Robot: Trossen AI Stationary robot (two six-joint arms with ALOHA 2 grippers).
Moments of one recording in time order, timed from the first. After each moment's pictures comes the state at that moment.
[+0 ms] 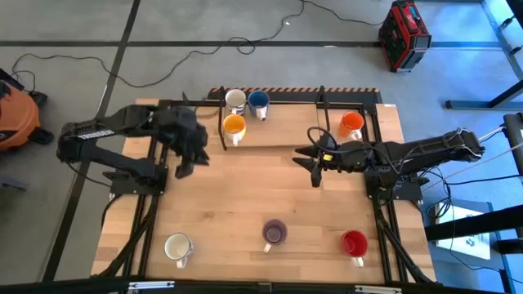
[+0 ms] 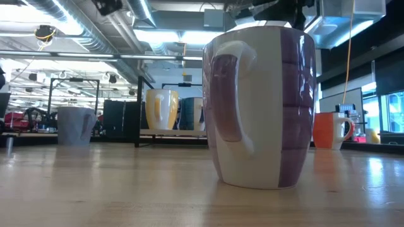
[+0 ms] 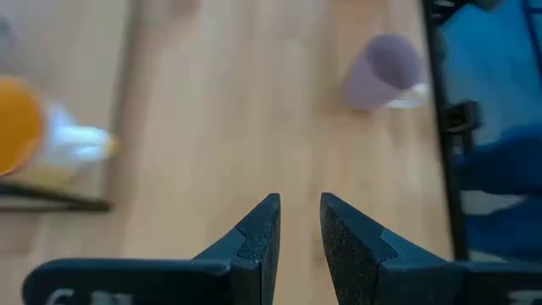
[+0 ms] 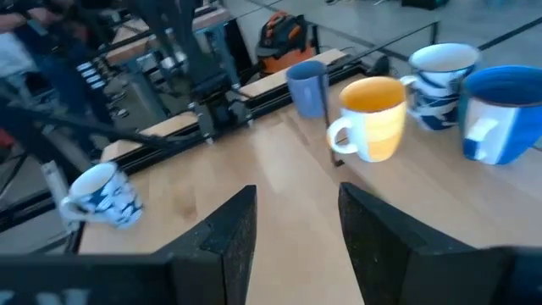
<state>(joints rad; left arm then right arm) 0.12 1.08 1.32 -1.12 0.22 -0.09 0.16 1.07 0.85 -0.11 0.35 0.43</state>
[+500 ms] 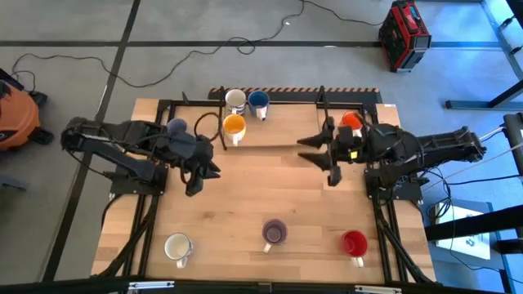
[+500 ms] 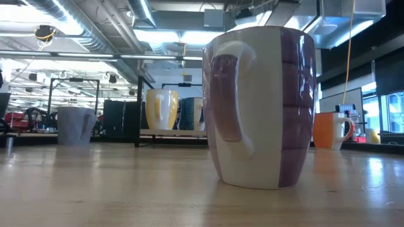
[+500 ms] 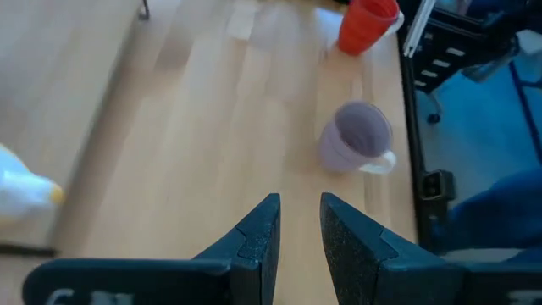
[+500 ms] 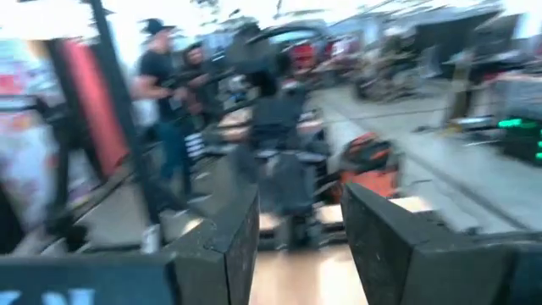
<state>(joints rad) -0.20 1.11 1.31 -0.92 -0.05 -0.42 0.16 1.04 1.02 0.10 0.11 0.11</state>
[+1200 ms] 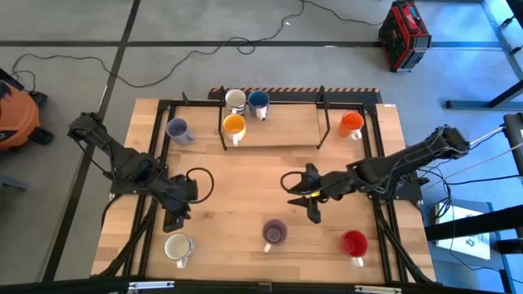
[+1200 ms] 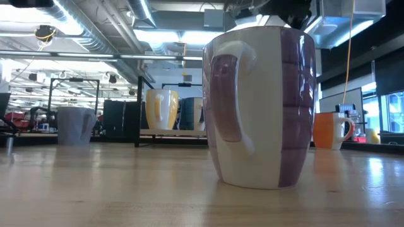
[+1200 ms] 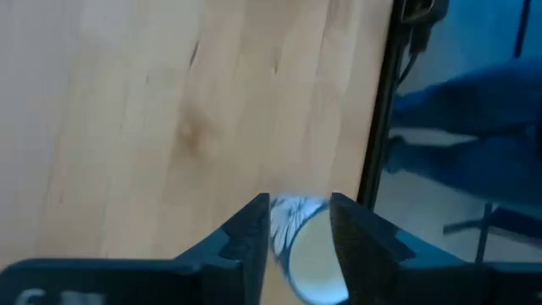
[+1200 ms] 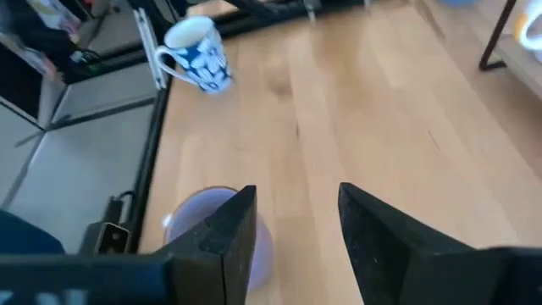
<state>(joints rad) -0.60 1.11 1.11 -1.04 0.04 -0.88 0.36 1.29 0.96 -0.23 0.18 0.47</state>
